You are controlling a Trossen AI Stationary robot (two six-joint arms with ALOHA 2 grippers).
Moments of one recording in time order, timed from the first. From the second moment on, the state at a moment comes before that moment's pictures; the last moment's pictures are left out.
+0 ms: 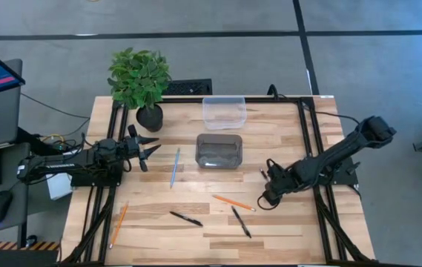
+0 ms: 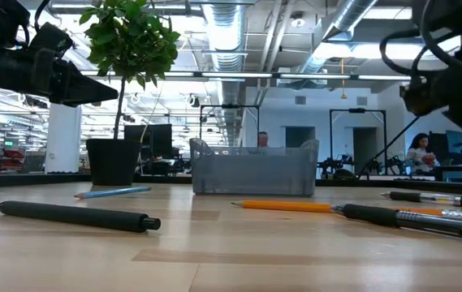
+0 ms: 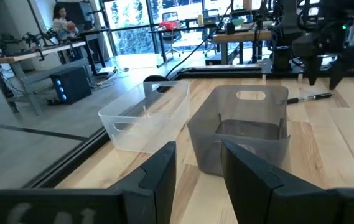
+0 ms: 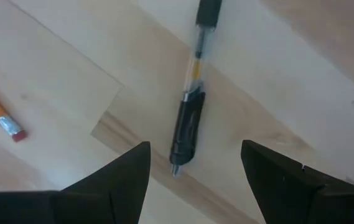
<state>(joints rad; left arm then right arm) 0.15 0.15 0.01 0.07 -0.24 0.09 0.46 1.36 0.68 -0.80 0.02 1.31</state>
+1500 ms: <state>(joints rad) 0.15 0.15 0.01 0.07 -0.24 0.09 0.45 1.49 0.68 -0.73 0.02 1.34</state>
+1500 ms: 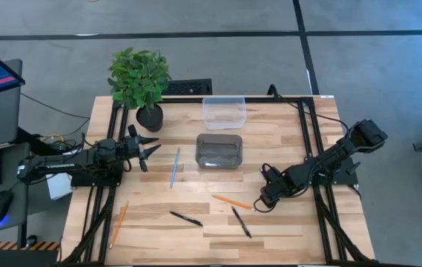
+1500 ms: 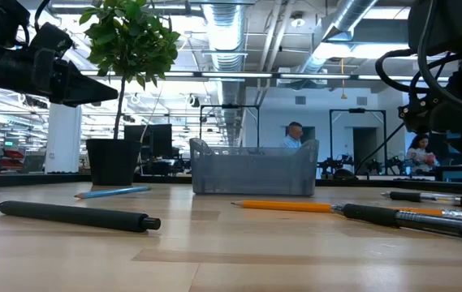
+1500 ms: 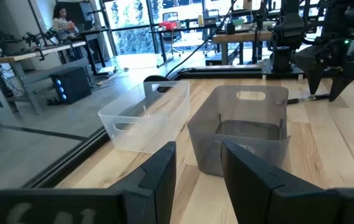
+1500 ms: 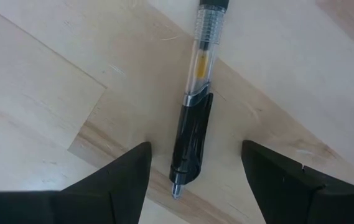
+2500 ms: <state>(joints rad) 0.15 0.15 0.01 0.07 -0.24 0.09 0.45 1.49 0.68 -0.73 0.00 1.34</state>
